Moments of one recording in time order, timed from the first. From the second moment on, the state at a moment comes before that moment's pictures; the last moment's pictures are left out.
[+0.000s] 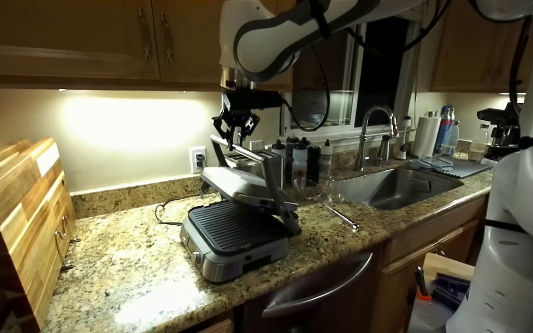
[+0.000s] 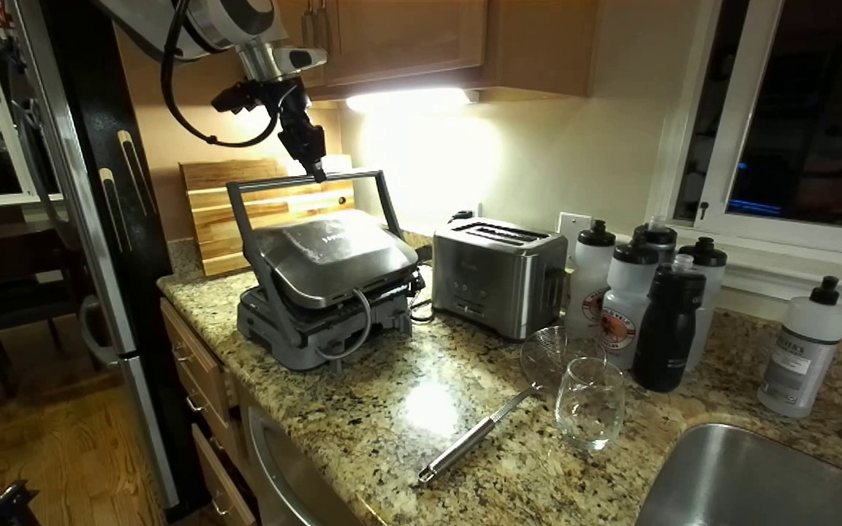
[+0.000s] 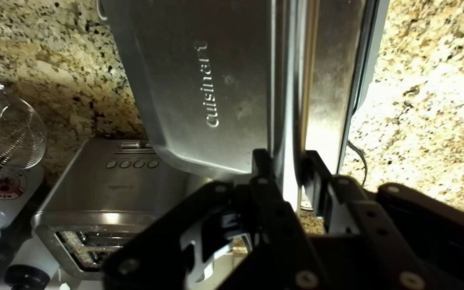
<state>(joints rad) 0.13 0.04 0.02 -1.92 -0.26 2.21 0.70</state>
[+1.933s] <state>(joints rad) -0.18 -0.16 -0.06 -2.21 -0.45 2.20 0.73</state>
